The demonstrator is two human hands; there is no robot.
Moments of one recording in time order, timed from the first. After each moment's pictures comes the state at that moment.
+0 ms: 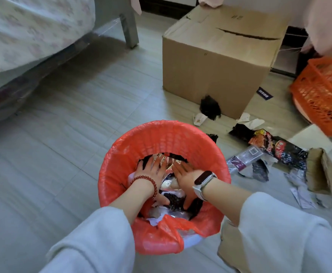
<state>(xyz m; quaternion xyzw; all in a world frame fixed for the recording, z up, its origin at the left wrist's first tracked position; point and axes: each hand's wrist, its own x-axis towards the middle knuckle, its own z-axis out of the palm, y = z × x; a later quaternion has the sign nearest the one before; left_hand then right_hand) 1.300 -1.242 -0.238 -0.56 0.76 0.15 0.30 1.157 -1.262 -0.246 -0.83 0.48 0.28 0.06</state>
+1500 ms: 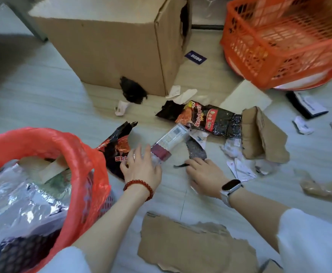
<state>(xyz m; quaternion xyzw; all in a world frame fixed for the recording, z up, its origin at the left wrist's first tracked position) 1.055 -1.266 -0.298 -0.71 0.69 0.15 0.04 0.866 -1.245 -0.360 -0.85 0.51 0.04 0.14</state>
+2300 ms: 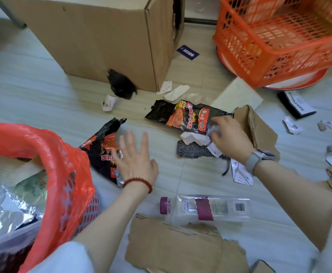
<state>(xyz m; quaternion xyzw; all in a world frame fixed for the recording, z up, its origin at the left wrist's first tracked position) 1.037 -1.276 -0.321 -0.71 0.70 0.07 -0.01 0.796 -1.301 -0.310 -0.66 0.72 -0.14 0.17</state>
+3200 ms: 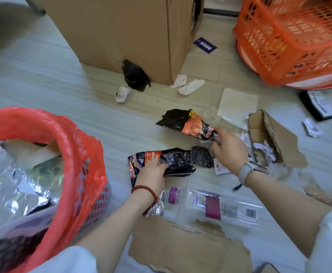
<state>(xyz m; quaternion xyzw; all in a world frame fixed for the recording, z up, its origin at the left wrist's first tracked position) 1.052 -1.251 -0.344 -0.61 0.76 0.23 0.06 0.831 -1.287 -0.344 -0.65 0.74 -0.13 0.15</state>
